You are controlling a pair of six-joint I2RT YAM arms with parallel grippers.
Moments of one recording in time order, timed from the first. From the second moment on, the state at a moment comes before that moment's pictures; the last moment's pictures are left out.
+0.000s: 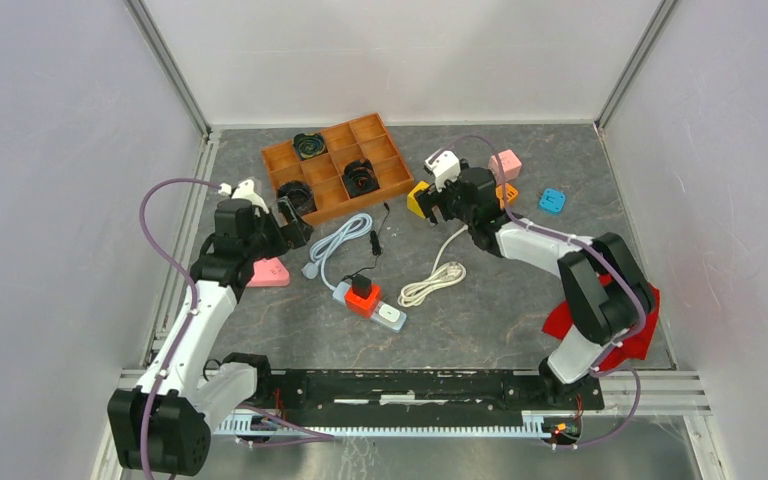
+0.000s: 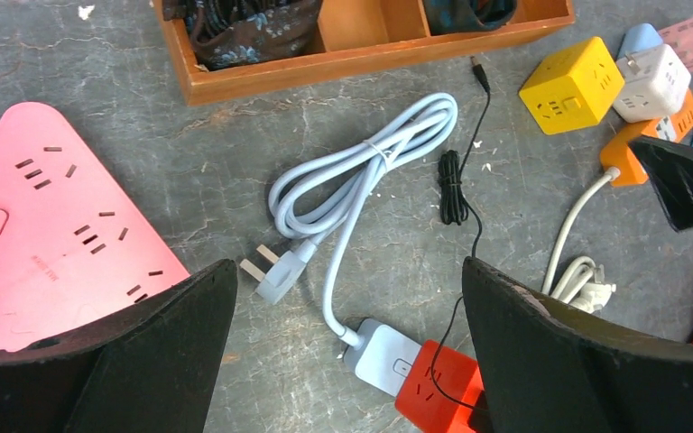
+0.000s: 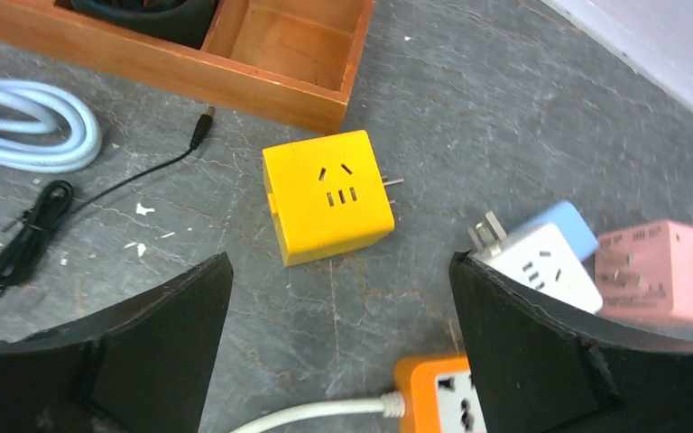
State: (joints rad) left arm -0.09 0.97 0.73 -0.37 0.13 -0.45; right arm 0.49 1.65 0.92 0.33 0.01 -0.20
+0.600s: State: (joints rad) left arm -0.10 0.96 0.71 -0.36 0.17 -0.45; right arm 0.43 1.91 1.13 0.23 -0.20 -0.47
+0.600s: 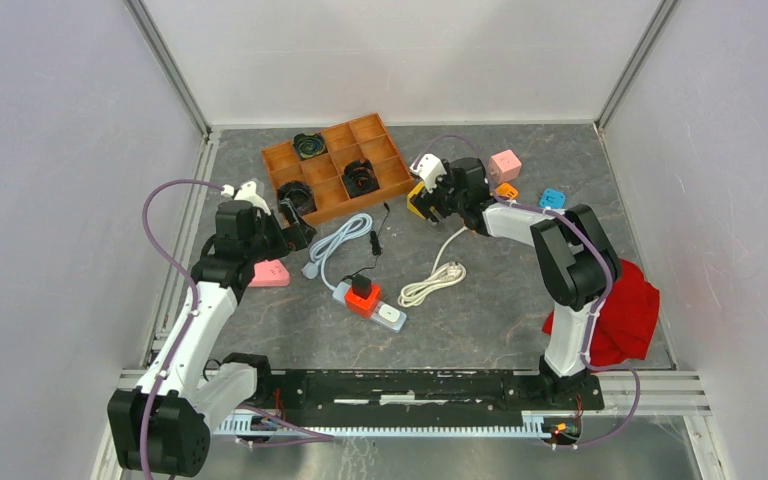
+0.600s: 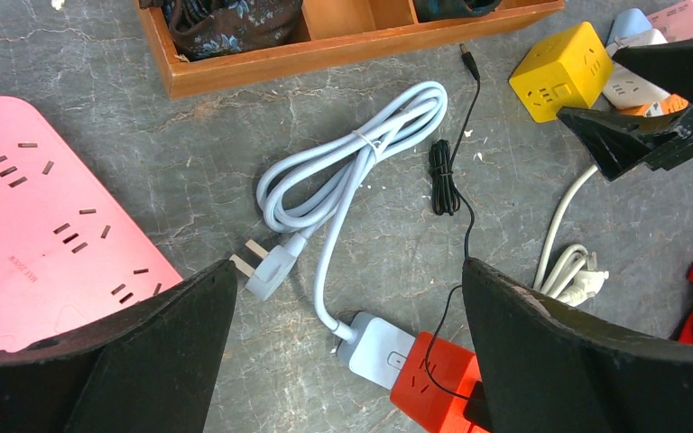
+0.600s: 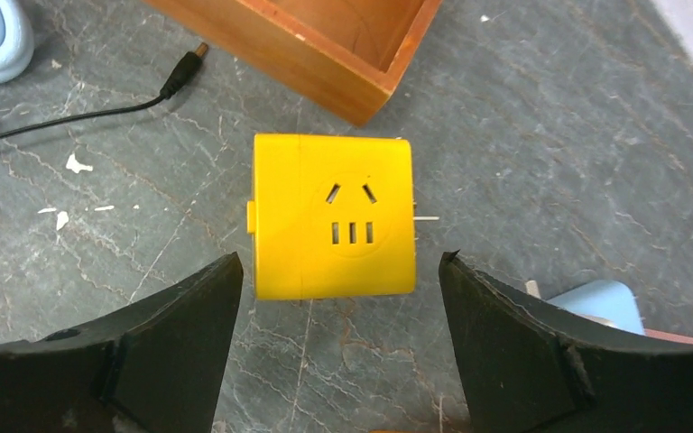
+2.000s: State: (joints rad) left arm -0.17 0.97 0.70 -0.17 0.62 -0.55; right arm 0.66 1.50 1.11 -0.11 -0.71 -0.44
